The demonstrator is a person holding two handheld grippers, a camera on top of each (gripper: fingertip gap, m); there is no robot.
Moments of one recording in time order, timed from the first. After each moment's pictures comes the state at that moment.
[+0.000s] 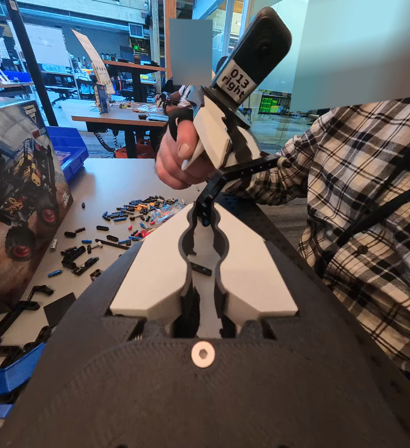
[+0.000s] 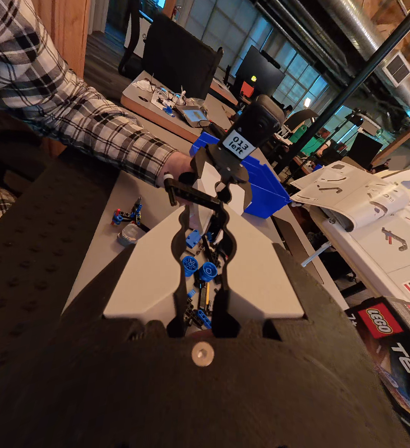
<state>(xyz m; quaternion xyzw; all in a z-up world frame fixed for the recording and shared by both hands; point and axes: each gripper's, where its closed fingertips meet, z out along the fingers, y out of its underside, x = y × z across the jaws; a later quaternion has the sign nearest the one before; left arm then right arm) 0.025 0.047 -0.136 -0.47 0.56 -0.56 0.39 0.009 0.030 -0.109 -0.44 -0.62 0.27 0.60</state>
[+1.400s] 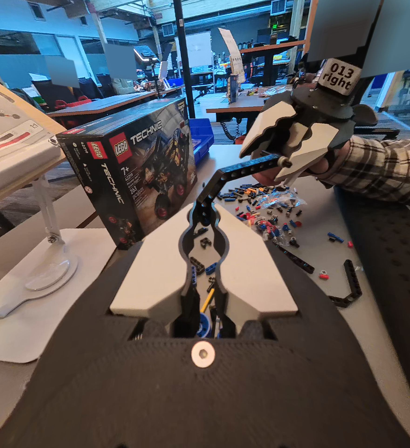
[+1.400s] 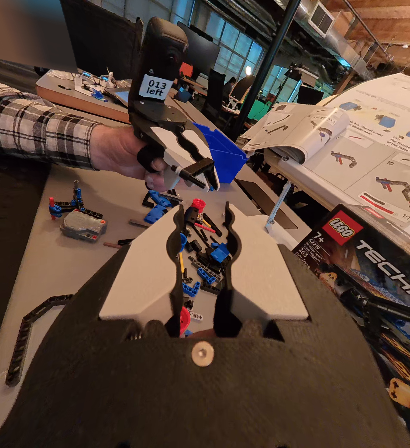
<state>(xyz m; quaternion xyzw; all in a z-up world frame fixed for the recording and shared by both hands) 0.006 0.133 -0.145 -0.58 0.48 -0.36 0.55 0.046 0.096 -0.132 -0.53 -0.51 0.25 0.63</state>
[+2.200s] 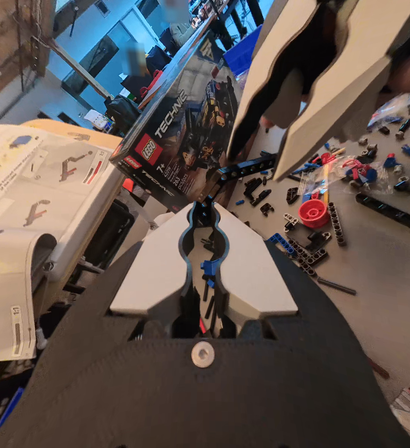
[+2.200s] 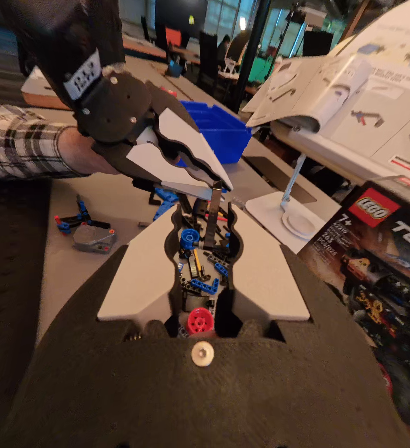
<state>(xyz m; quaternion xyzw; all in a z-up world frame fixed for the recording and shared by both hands) 0.015 0.144 -0.155 -0.56 0.55 -0.05 0.61 0.026 0.103 -0.142 -0.61 -0.47 0.27 0.57</state>
